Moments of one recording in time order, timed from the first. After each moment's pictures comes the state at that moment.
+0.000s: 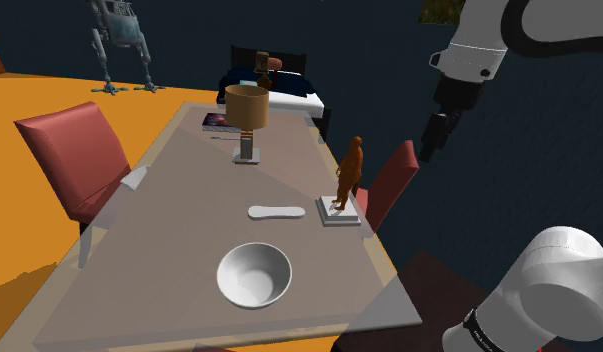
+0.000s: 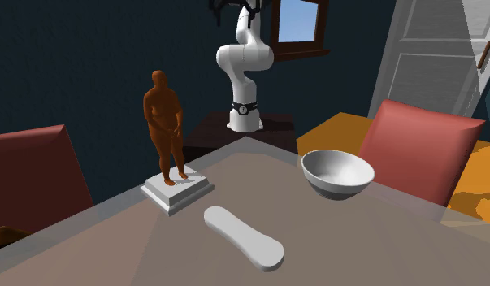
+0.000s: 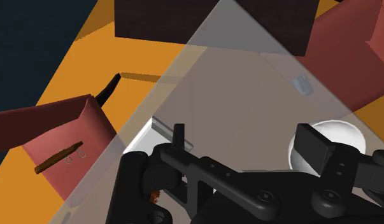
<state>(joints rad) 0.01 -0.82 0.04 -2.34 -0.03 1.51 -0.05</state>
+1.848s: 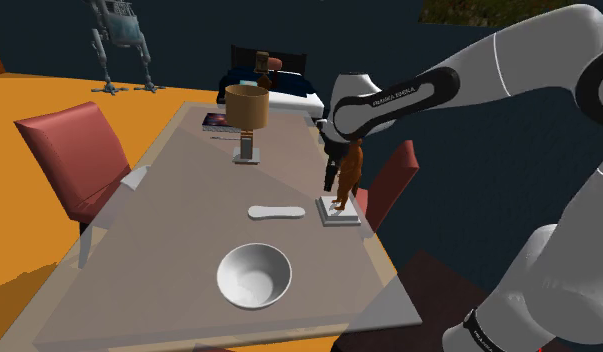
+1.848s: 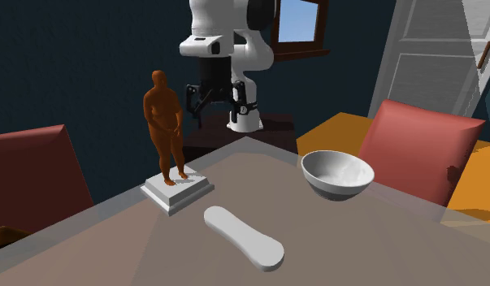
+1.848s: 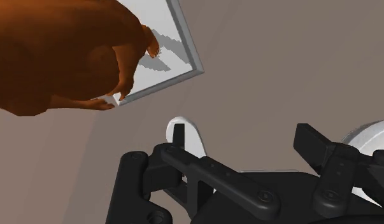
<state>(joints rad) 0.10 0.04 -0.08 -2.16 -0.01 2.20 -0.58</state>
